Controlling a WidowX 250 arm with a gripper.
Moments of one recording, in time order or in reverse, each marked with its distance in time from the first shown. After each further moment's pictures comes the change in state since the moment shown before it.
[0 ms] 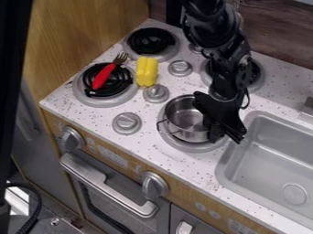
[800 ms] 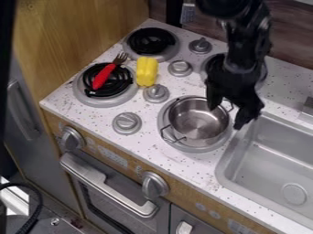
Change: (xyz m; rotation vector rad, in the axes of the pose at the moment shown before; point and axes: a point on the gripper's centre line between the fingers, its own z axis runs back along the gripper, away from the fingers) arm 0.029 0.002 0.049 0.006 0.011 0.026
